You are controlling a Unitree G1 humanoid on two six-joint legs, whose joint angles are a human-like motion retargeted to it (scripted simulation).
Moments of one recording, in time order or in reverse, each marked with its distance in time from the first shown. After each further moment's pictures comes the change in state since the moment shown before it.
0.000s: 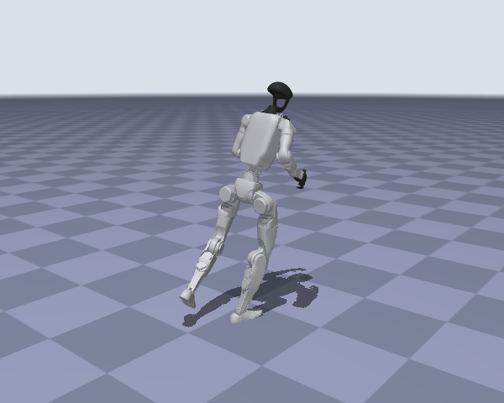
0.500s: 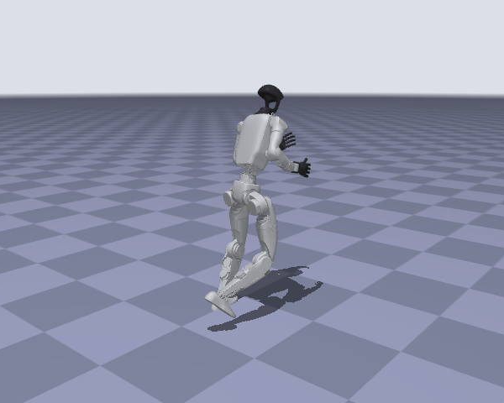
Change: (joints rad) left arm -0.151 0.058 -0.170 0.357 -0.125 -0.043 0.172; right arm -0.108 0.169 0.008 -0.074 -0.007 -0.108 -0.196; waist 0.196 -0.147 0.097; left_leg -0.255 -0.090 -0.055 -0.180 -0.480 0.075; right_leg -0.071 -0.017 0.313 0.868 0.113 -0.054
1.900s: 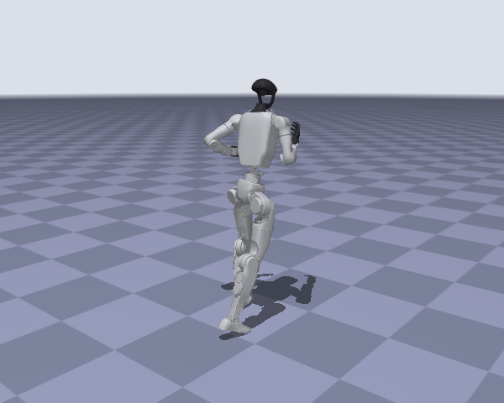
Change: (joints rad) left arm 0.900 0.326 0.282 -0.114 -0.273 0.002 -0.221; right arm -0.326 0.098 0.148 -0.269 0.294 0.001 0.045; waist 0.228 -0.034 -0.176; left_leg -0.083 -0.016 0.174 -0.231 0.368 0.001; right_leg 0.312 0.010 0.032 -1.062 0.362 0.201
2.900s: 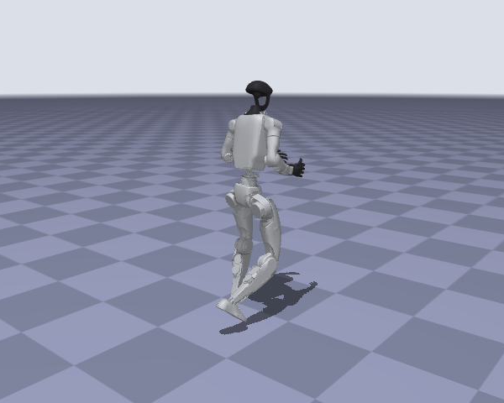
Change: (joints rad) left arm -0.721 -0.149 -0.454 0.470 0.416 0.012 0.232; right arm 0.237 0.008 0.005 0.491 -0.278 -0.018 -0.166; waist -0.210 0.053 0.107; left_leg -0.003 0.094 -0.140 0.295 -0.193 0.030; right_leg -0.217 -0.007 0.022 1.012 -0.337 -0.174
